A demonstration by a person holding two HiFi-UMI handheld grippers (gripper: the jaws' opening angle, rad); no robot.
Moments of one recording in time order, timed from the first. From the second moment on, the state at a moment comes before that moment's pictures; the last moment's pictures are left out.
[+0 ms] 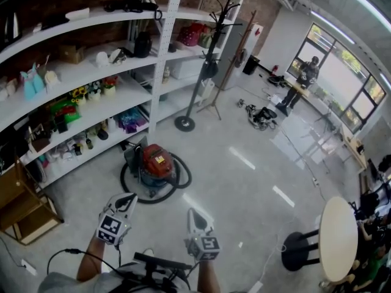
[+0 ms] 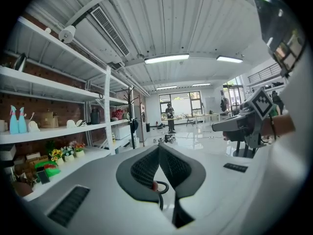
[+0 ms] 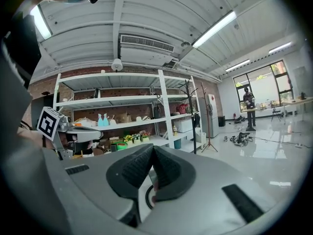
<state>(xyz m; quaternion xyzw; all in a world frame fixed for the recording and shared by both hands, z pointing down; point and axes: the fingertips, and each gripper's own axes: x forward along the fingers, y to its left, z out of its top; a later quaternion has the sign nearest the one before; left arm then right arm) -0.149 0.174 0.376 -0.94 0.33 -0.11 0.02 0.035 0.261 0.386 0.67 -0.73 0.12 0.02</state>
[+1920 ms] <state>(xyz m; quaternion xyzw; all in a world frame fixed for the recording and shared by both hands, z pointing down) -0.035 -0.104 0.388 -0.91 0.40 -0.12 0.00 0.154 -0.053 0.403 0.59 -0.80 0.14 0.05</state>
